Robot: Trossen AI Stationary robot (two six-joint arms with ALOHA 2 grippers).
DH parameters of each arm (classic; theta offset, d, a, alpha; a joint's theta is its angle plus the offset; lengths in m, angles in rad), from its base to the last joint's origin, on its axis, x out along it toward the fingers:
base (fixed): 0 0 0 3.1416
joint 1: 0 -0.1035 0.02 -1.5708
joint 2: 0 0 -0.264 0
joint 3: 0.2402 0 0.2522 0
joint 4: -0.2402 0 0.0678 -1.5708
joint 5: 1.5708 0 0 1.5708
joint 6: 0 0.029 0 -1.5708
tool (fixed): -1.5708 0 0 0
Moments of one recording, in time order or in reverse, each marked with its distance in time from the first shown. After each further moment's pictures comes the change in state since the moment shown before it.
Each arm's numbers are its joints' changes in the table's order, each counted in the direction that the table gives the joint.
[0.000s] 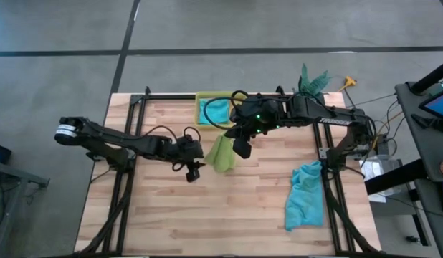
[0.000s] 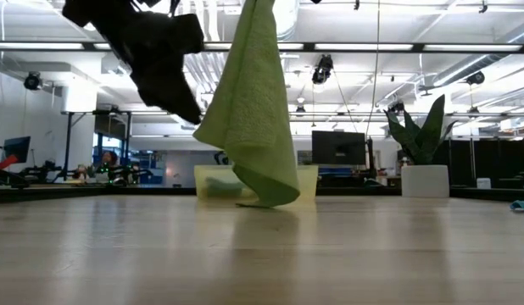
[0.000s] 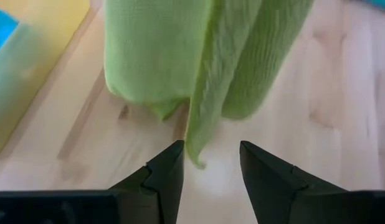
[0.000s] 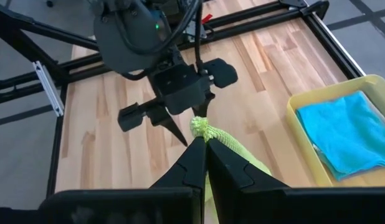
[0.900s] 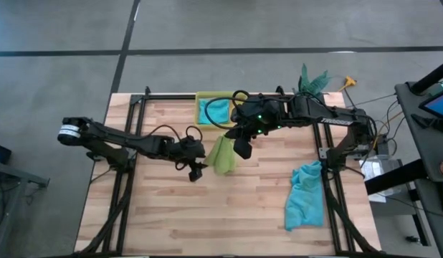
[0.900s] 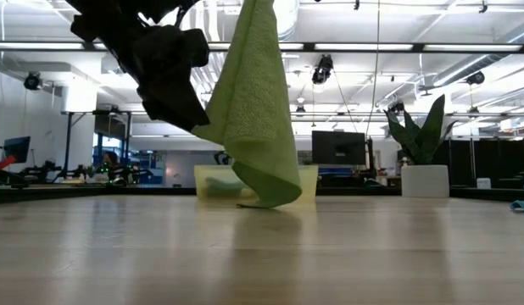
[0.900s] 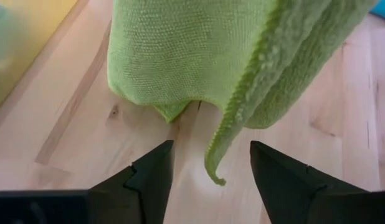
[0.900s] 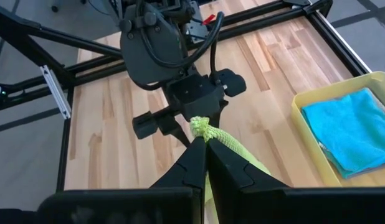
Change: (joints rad) left arm -0.040 -0.042 -0.040 0.100 -0.053 -0.023; right arm -0.007 0.007 0.000 0.001 0.008 0.029
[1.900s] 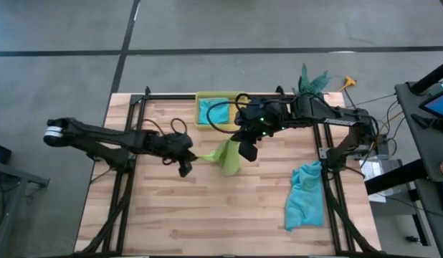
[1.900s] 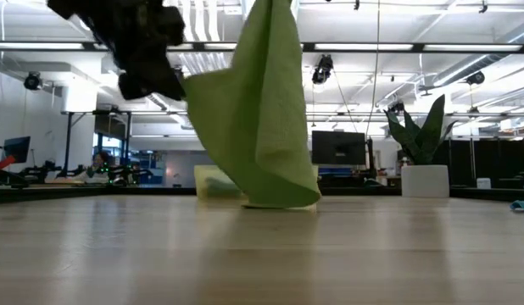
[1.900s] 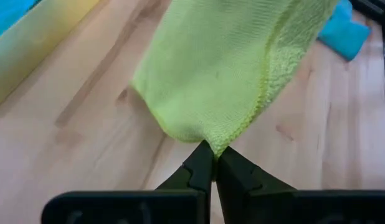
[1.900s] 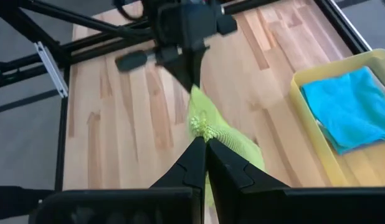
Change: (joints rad) left arm -0.009 0.226 0.002 -0.185 -0.031 -0.155; right arm -0.014 0.018 -0.003 -0.092 0.003 0.002
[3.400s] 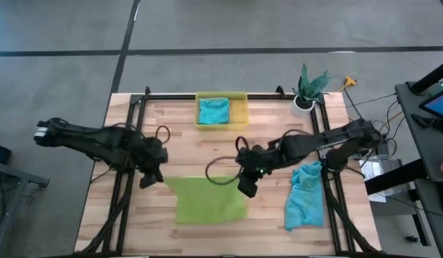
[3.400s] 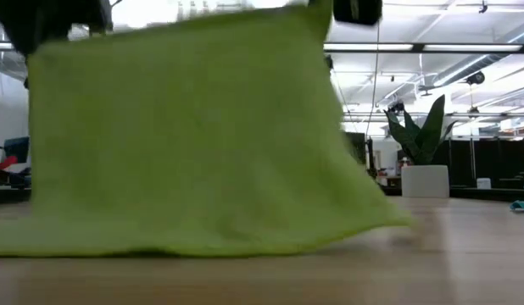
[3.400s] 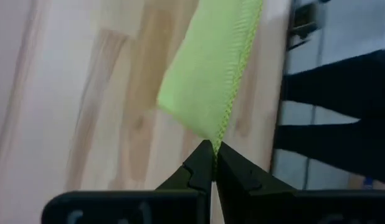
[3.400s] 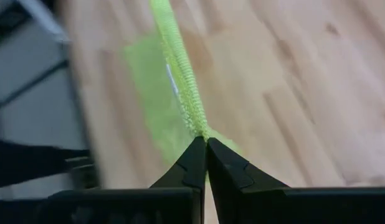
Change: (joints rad) left arm 0.078 0.267 0.012 -0.517 -0.471 -0.017; right arm -0.241 0.013 -0.366 0.143 -0.045 0.420
